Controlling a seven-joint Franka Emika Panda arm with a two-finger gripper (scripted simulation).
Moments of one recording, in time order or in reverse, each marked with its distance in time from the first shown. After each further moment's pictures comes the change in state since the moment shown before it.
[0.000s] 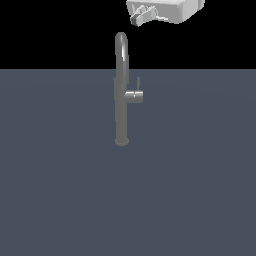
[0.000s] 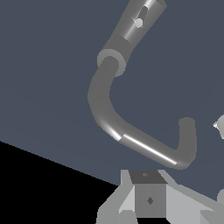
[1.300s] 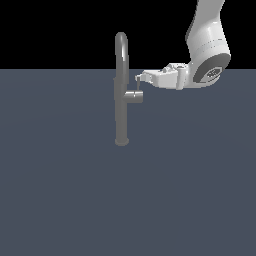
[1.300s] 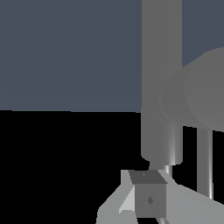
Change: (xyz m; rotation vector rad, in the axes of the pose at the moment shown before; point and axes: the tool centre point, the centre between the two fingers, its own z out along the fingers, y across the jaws) arm 0.160 -0.021 0.038 0.402 -0.490 0.418
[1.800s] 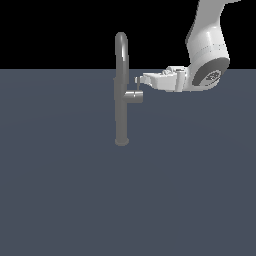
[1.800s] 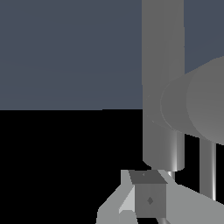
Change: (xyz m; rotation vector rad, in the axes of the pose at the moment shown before) arm 0.007 0.000 0.001 0.018 -0.022 0.019
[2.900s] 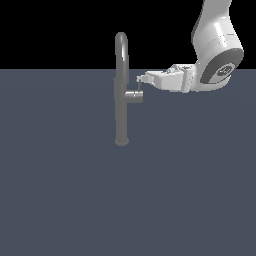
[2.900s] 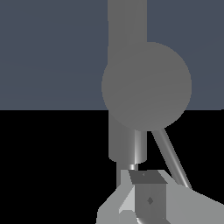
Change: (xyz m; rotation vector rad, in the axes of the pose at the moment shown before) arm -0.007 0.041 0.000 0.011 0.004 -0.004
